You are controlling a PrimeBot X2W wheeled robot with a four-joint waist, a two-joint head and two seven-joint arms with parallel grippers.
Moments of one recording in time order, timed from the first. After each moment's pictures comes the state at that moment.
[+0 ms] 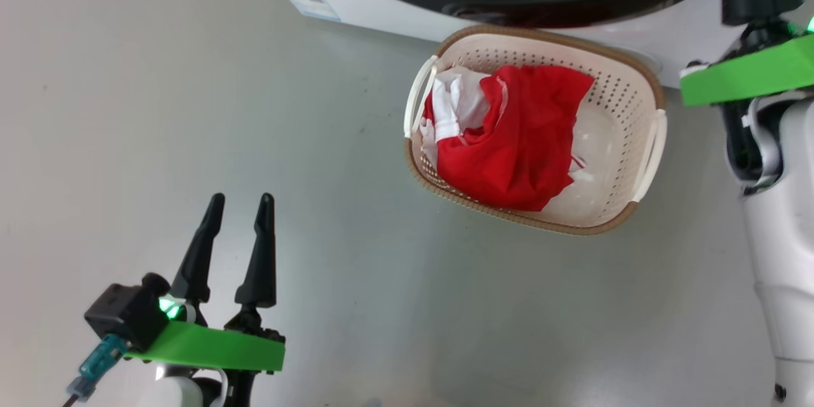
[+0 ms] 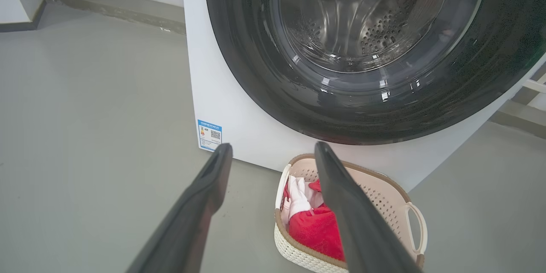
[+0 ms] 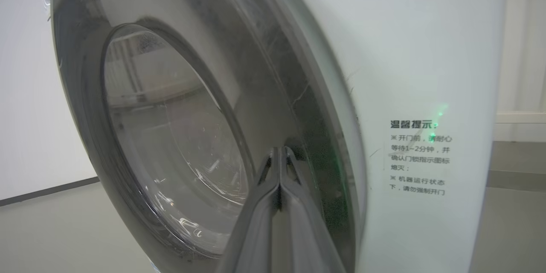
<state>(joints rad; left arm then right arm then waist) -0.23 0.03 -0.08 0.17 -0.43 -0.13 -0.25 -0.77 -0.15 -0.02 0.37 0.24 0.13 -0.26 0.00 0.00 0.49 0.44</state>
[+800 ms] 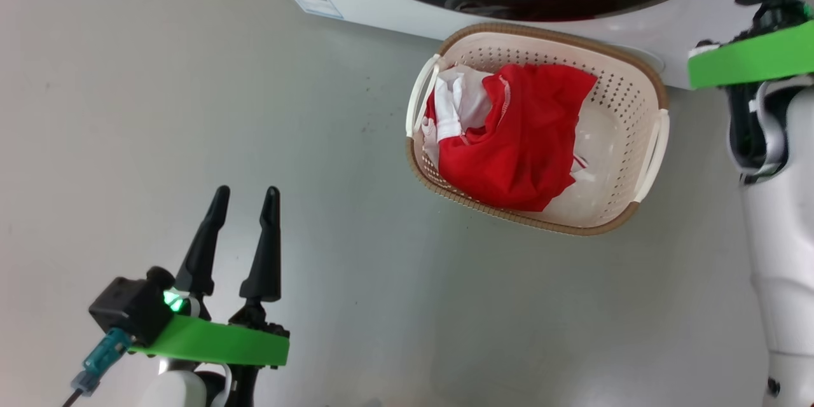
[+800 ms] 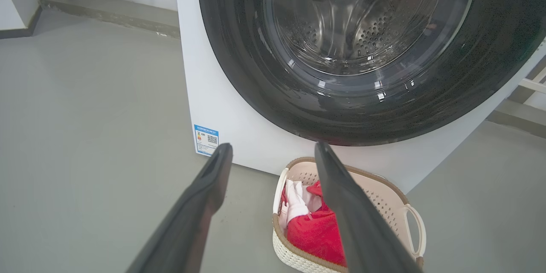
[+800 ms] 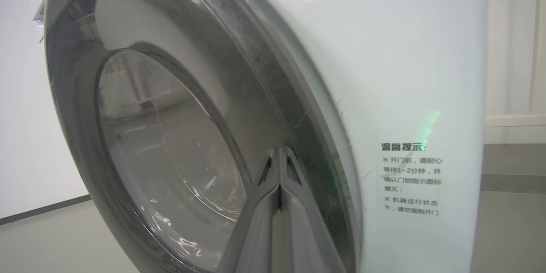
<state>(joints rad) -0.25 0.02 -0.09 0.17 -0.42 -0.13 -0.25 -0.80 -0.13 -0.06 0.36 0.24 0.13 -0.26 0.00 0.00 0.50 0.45</state>
